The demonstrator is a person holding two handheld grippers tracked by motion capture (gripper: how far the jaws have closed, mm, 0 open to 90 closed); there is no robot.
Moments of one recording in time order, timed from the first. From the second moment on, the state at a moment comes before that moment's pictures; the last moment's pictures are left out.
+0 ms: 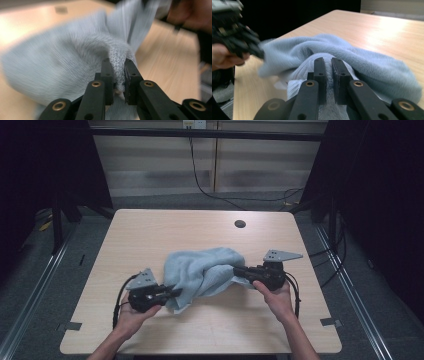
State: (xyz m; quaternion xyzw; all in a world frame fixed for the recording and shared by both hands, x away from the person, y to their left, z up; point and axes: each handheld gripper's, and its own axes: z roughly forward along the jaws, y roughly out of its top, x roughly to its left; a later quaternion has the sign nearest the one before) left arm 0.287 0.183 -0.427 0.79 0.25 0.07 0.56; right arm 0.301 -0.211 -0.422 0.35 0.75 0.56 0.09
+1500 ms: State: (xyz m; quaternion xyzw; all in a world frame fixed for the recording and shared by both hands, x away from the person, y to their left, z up) left arm 0.317 0.166 -0.492 0.86 0.30 0.04 0.42; right arm 0.336 -0.193 -0.509 0.41 0.80 0.45 0.03
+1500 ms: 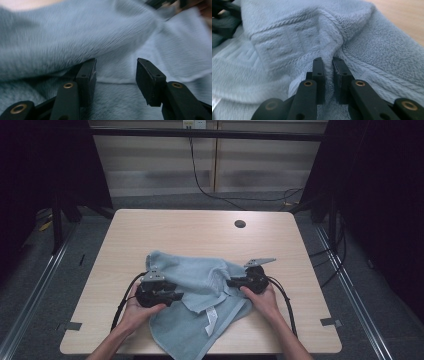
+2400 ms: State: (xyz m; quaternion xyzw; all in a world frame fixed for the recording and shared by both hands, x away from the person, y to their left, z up) left arm 0.261 0.149 -0.474 0.88 0.15 -0.02 0.44; right arm 0.302 -0.172 -0.486 0.37 0.80 0.48 0.00
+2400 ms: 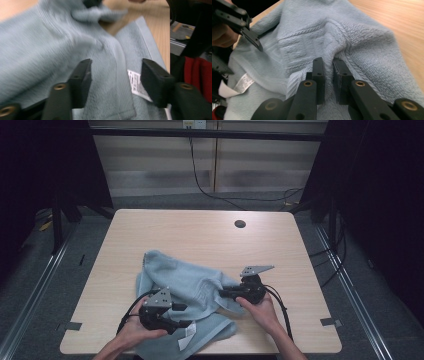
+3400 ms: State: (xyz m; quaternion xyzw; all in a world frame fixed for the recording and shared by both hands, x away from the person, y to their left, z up) left arm 0.295 0.204 -0.442 0.80 0.27 0.02 0.54; right arm 0.248 -0.218 -0.480 0.35 0.81 0.47 0.07
